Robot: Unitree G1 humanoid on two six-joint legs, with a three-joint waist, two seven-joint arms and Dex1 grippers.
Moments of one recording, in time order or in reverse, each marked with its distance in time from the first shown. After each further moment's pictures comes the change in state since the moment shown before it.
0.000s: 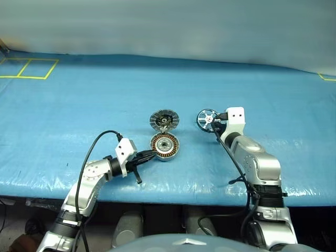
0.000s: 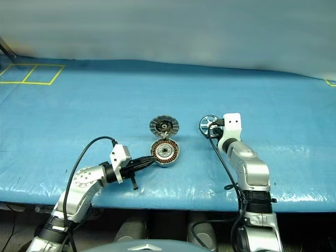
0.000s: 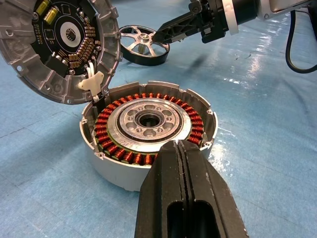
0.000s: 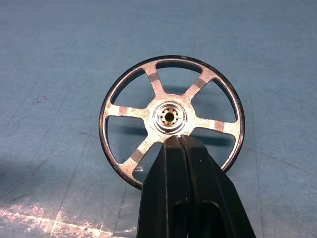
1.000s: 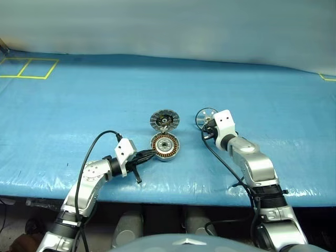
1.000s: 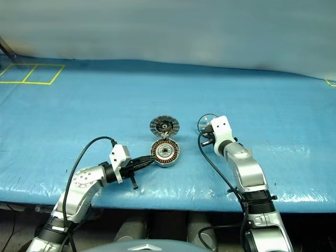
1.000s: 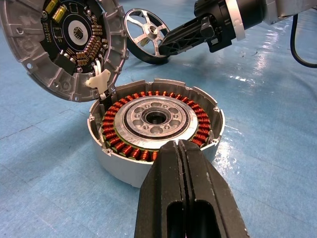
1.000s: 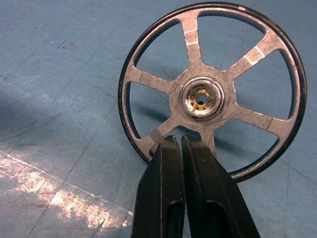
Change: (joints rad) left arm 0.005 0.002 0.000 0.000 0.006 -0.010 0.011; right arm 0.012 -0.099 0.175 0.020 -0.121 -0.077 0.098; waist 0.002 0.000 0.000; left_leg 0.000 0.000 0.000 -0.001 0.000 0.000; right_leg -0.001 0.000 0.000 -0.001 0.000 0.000
